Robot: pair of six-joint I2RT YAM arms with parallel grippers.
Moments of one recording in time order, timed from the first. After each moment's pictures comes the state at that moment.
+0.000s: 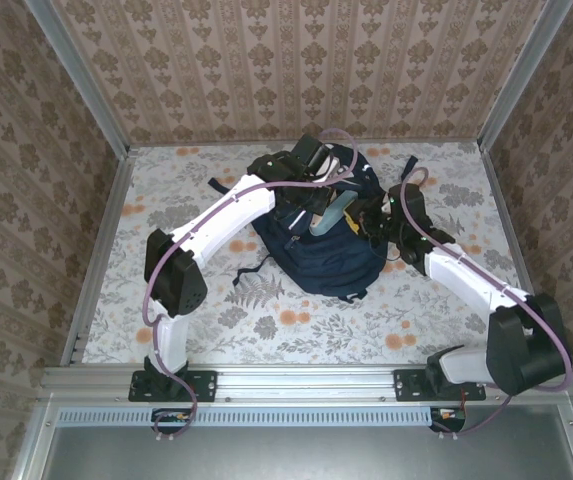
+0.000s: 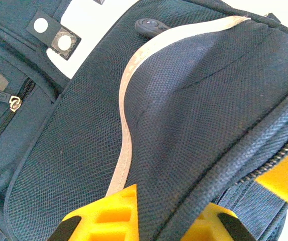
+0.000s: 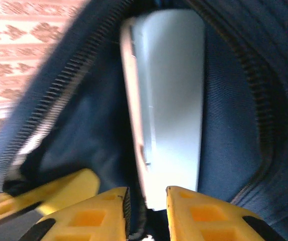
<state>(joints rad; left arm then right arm) -0.81 2.00 1.99 -0.94 0.03 -0.20 0.30 1.34 0.83 -0.03 -0.34 1.30</state>
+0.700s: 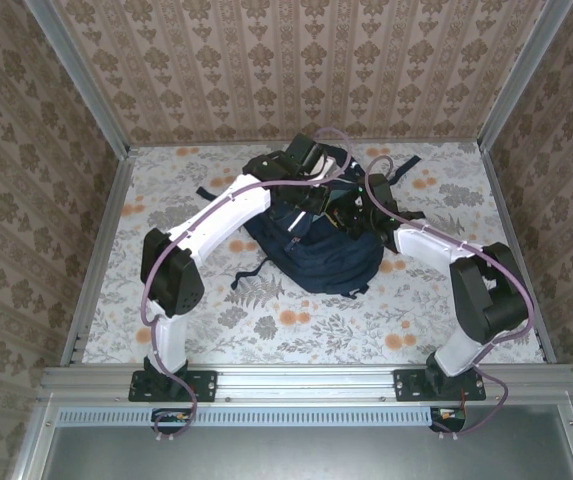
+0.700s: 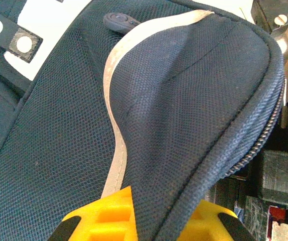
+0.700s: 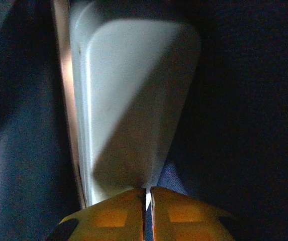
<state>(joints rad) -0.78 1.98 1.94 -0.91 0.12 -0.22 0.37 1.64 1.01 -0.01 -0.30 1.18</state>
